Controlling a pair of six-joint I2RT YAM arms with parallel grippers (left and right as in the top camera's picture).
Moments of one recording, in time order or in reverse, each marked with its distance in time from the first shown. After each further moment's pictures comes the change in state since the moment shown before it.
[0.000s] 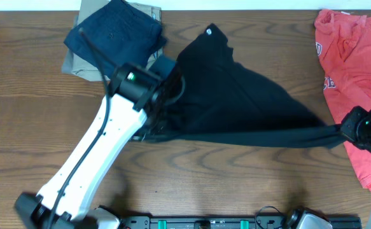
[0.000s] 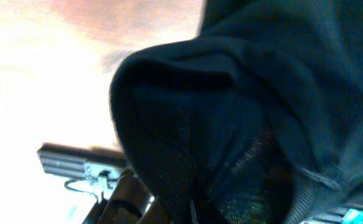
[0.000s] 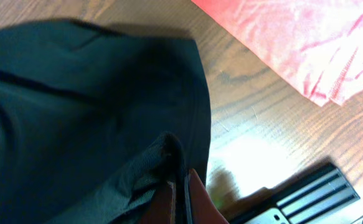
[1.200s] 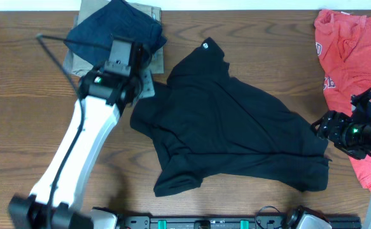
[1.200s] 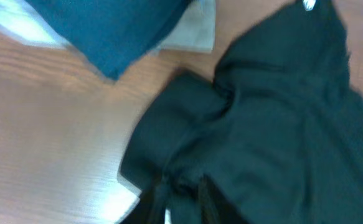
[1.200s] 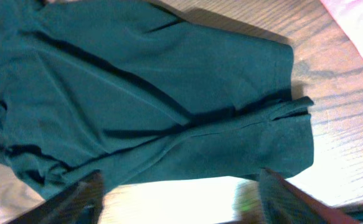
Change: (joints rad) left arm 0.253 -0.018 -0.203 0.808 0.051 0.204; right arm 0.000 -0.036 -0.128 0.054 -0.264 -0.173
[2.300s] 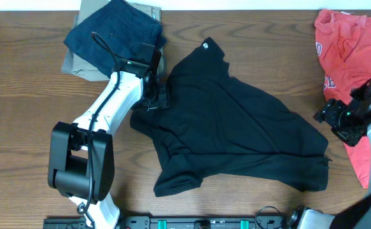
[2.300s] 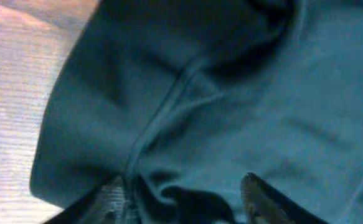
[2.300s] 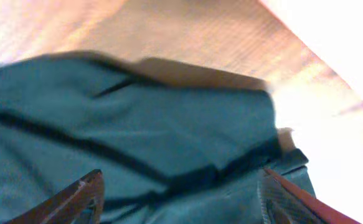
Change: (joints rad) left arm 0.000 0.351 -0.008 -0.049 0.175 0.022; right arm 0.001 0.261 -0.089 0.298 0.138 0.189
